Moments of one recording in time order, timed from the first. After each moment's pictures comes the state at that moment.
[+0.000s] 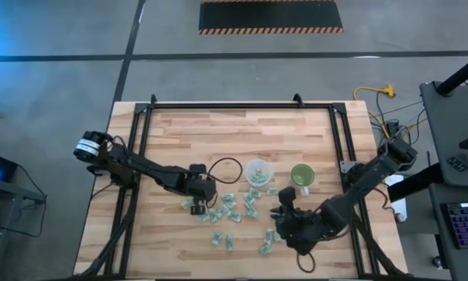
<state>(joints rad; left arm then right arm) -0.25 1.57 0.88 -0.44 -0.24 -0.20 0.72 1.61 1.19 -0.68 0.66 0.22</state>
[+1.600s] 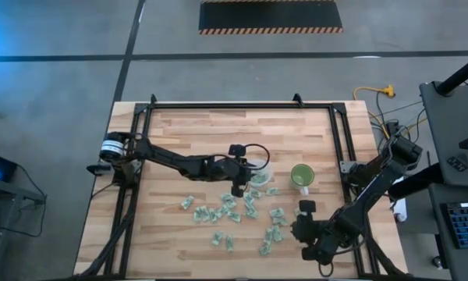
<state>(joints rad) -0.07 1.80 1.09 0.22 -0.31 0.38 0.87 1.57 1.00 -0.68 0.47 0.84</state>
